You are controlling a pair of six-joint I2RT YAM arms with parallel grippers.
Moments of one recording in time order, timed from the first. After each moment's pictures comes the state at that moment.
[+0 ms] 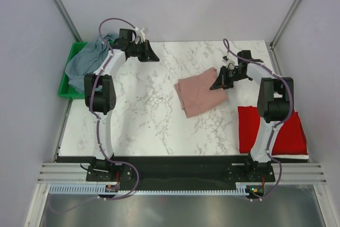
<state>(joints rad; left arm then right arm) -0.16 2.31 2.00 -0.47 0.78 -0.24 0.01 2.11 1.54 -0.65 -0.79 0.15</state>
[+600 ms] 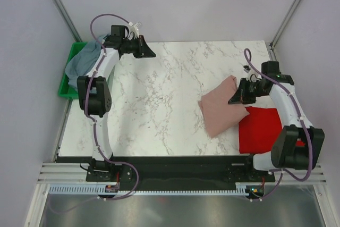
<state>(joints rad) -0.09 2.22 1.99 -0.47 0.86 -0.23 -0.10 1.44 1.14 -0.91 -0.64 0.05</state>
